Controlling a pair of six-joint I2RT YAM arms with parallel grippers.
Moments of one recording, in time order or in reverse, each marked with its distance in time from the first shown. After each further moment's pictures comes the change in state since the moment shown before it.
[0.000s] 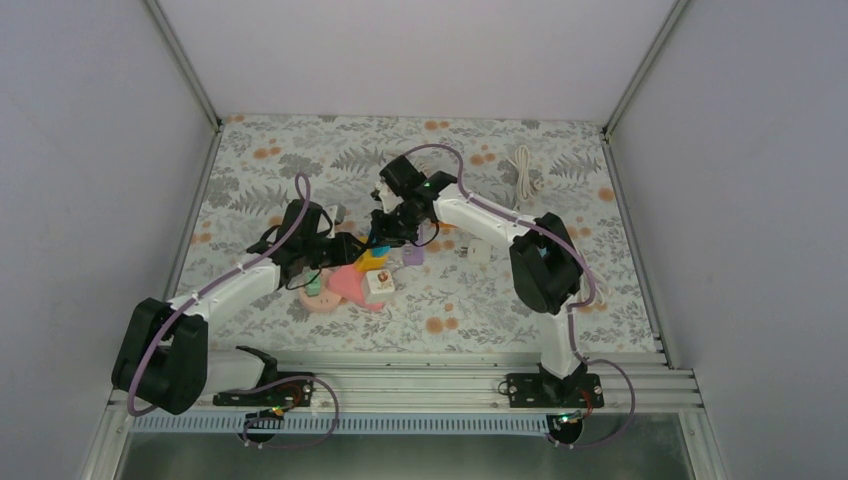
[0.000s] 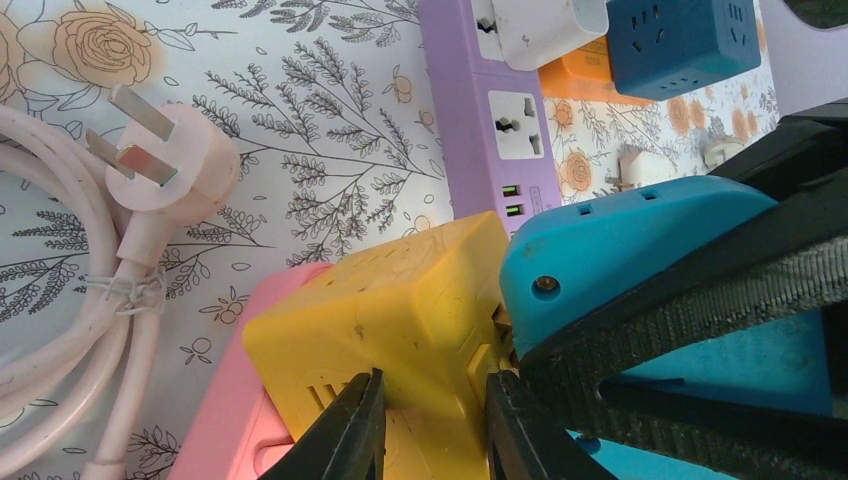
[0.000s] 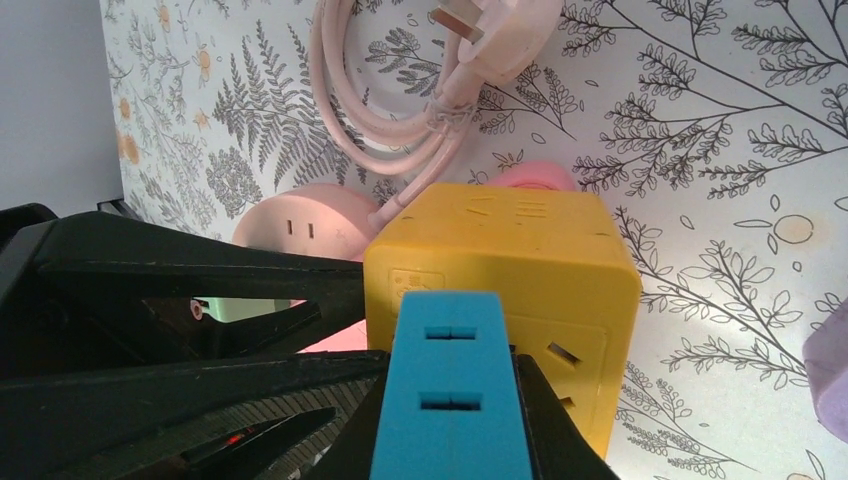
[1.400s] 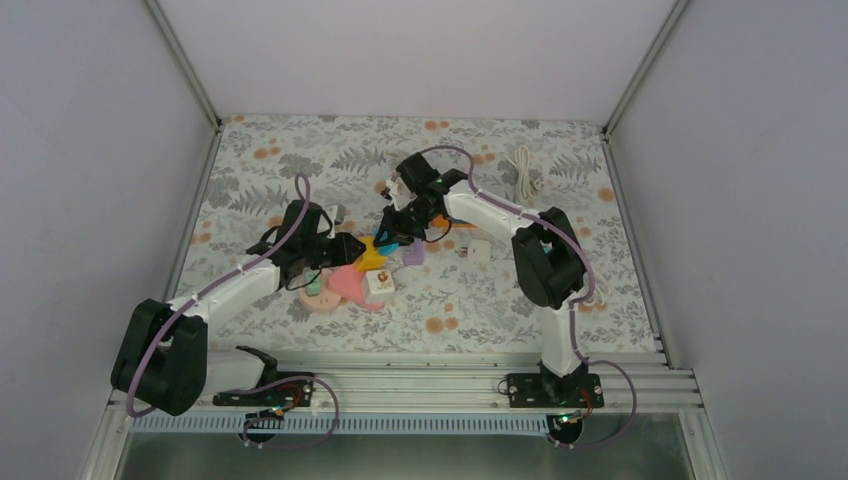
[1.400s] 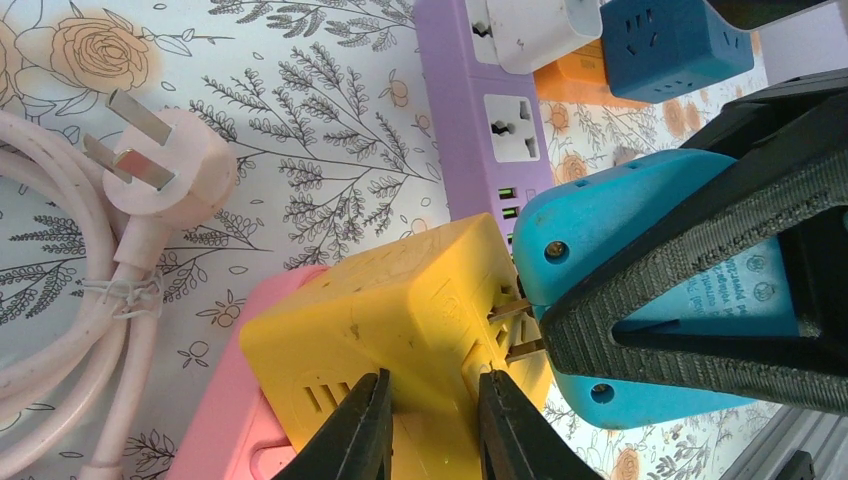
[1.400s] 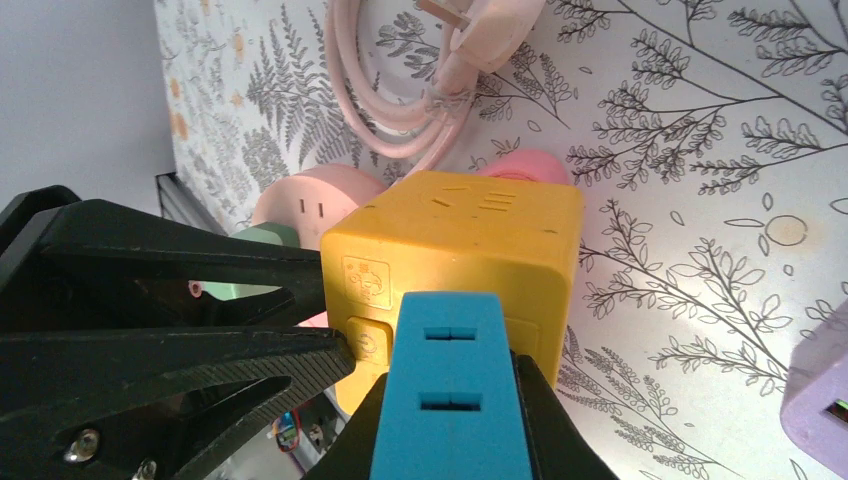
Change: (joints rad) left arm -0.004 -0.005 -0.010 0.018 -0.003 -0.002; right arm -0.090 0.003 -0.076 0.062 -0.189 -0.071
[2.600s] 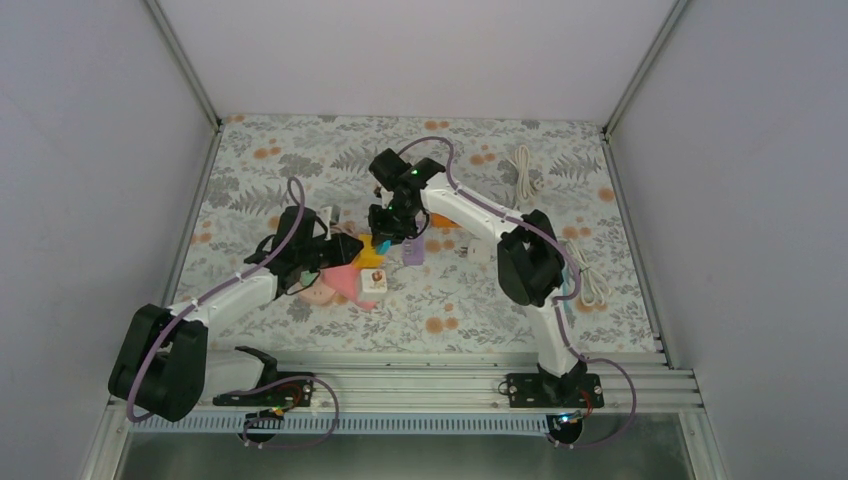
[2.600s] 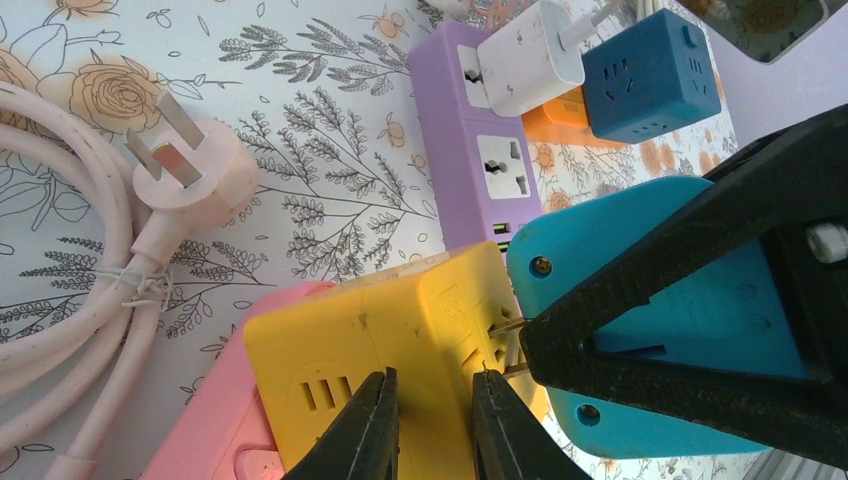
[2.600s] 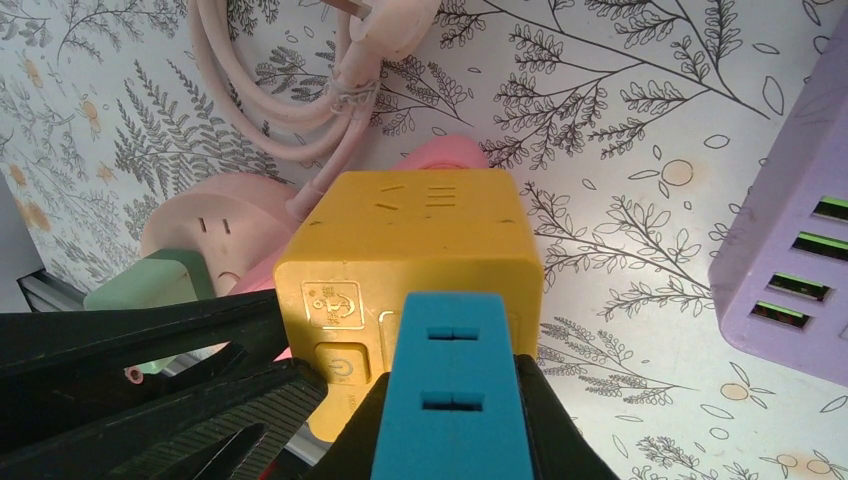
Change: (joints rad) left arm 0.014 -0.021 -0.089 0.152 0.006 -0.034; right arm 0.104 0.115 0.312 -0.322 0.303 0.183
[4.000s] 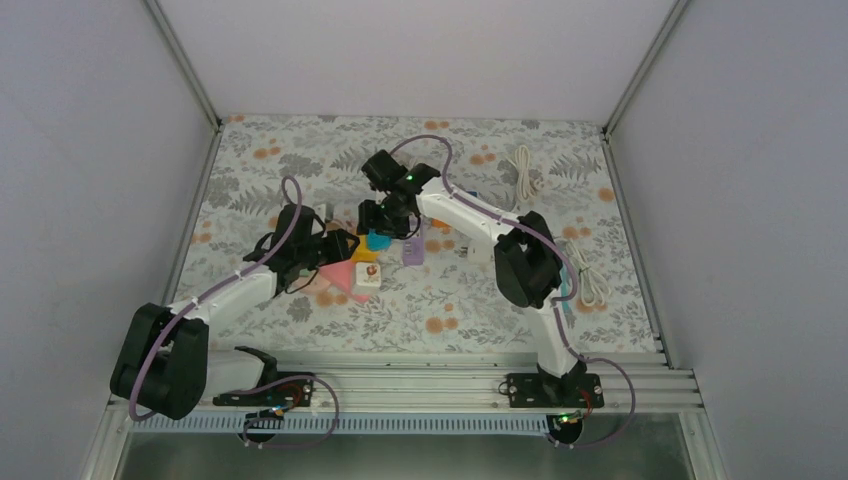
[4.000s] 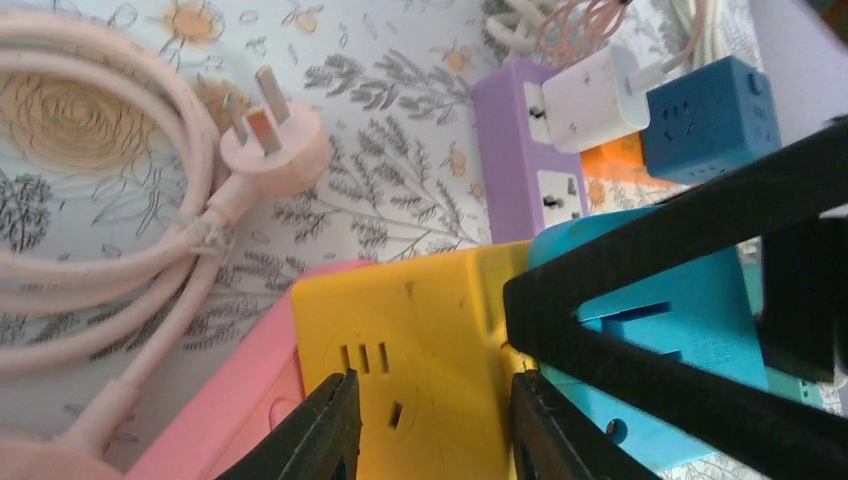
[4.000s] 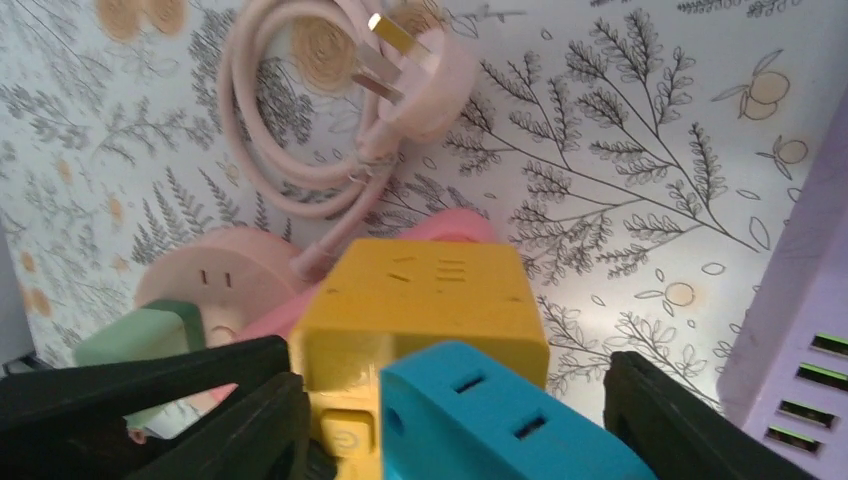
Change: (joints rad) left arm 0.021 -0.001 0.002 0.009 -0.084 -0.029; right arm 0.028 -0.001 -0.013 0.131 0.145 0.058
